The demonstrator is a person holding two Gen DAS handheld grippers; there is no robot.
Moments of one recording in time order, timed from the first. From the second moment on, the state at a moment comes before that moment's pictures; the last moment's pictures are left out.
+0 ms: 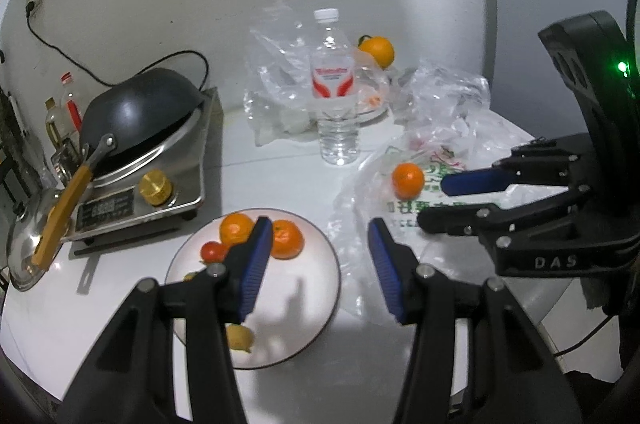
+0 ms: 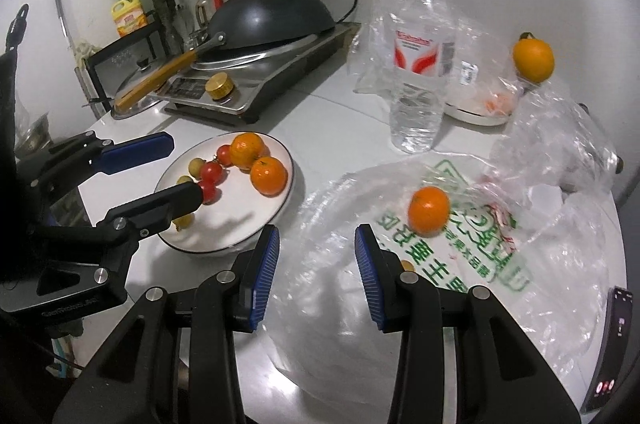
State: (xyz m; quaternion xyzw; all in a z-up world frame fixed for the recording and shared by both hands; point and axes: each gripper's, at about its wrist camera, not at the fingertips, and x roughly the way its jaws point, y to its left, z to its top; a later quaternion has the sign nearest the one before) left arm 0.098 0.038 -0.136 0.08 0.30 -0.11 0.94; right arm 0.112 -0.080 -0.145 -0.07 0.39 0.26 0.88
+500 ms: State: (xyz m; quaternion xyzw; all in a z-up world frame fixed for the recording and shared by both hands) left arm 0.108 0.001 -0.143 0.09 0.31 -0.13 0.94; right arm 0.119 -0.128 -0.164 -0.05 0.41 0.23 0.88
